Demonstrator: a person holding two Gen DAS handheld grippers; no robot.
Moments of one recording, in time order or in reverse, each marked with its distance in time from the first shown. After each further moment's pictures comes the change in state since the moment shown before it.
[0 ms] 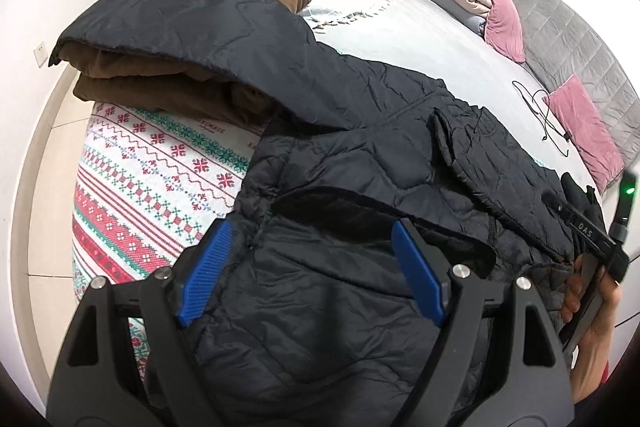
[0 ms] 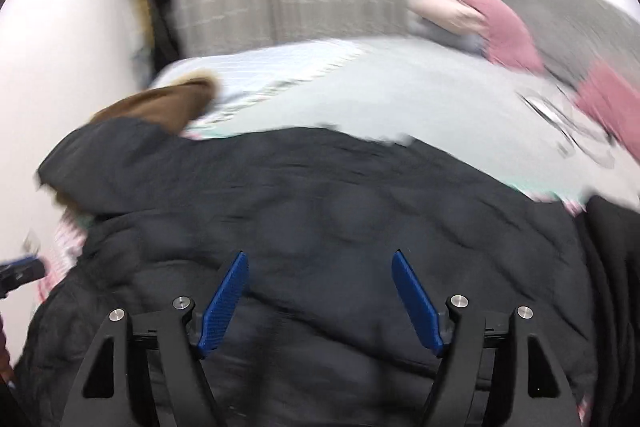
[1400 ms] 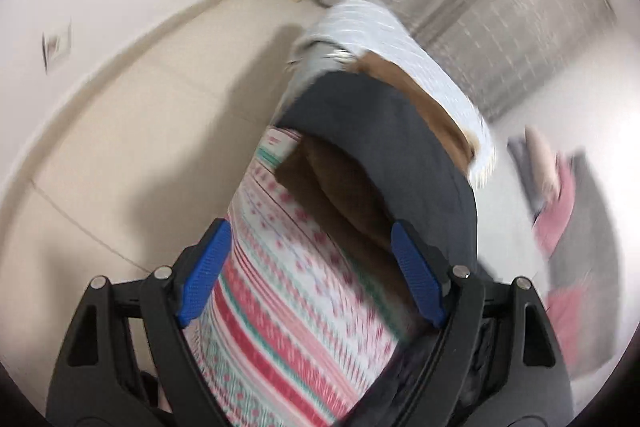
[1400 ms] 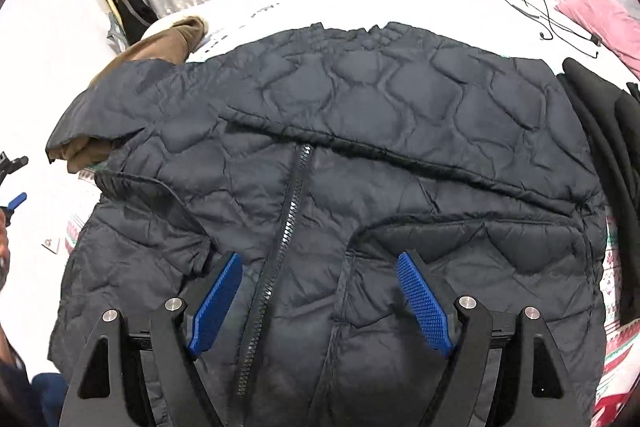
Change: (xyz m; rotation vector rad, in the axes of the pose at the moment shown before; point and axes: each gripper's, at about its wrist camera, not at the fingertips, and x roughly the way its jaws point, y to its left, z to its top) left arm -0.031 0.271 0.081 -0.659 -0.150 0.046; right arm -0.064 0.053 -0.086 0.046 0.206 0.074
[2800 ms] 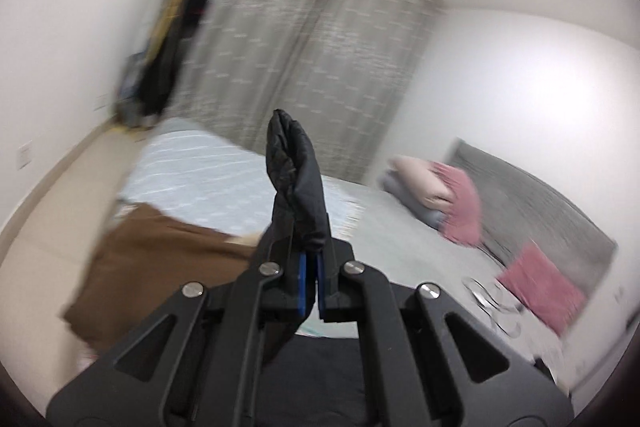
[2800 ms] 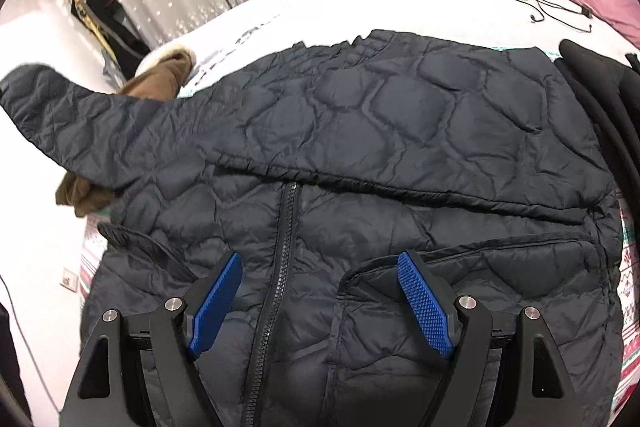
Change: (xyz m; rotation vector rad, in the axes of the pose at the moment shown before) left arm -0.090 -0.279 -0.047 0.509 -0.400 -0.444; right arm 0.009 -0.032 0.025 0.142 -0.046 0.056
